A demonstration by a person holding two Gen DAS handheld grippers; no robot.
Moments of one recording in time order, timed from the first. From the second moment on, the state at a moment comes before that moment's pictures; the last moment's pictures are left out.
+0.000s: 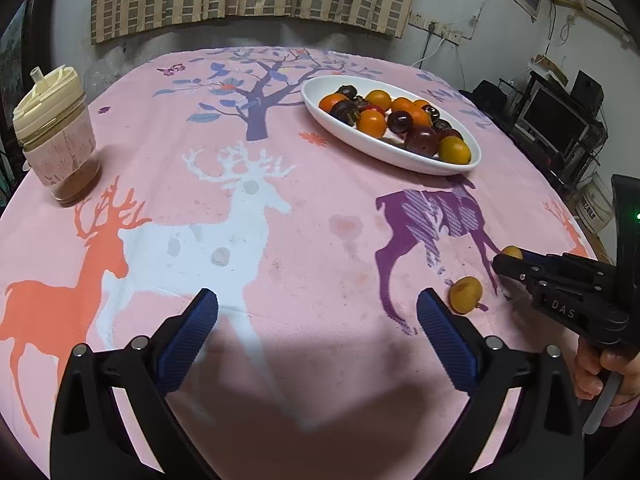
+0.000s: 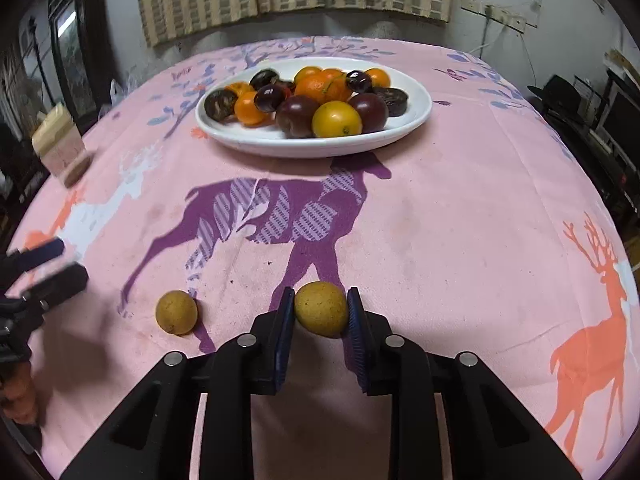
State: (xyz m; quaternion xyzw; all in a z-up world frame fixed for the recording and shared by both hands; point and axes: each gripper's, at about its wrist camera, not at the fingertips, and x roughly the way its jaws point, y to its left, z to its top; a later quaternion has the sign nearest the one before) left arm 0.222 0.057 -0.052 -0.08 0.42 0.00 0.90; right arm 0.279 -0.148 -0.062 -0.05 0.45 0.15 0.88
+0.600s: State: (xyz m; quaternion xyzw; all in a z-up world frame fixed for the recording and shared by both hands) left arm 0.259 -0.046 -0.066 0.01 0.46 -0.12 0.88; right arm 0.267 -0.182 -0.054 0.05 0.42 0.16 0.89
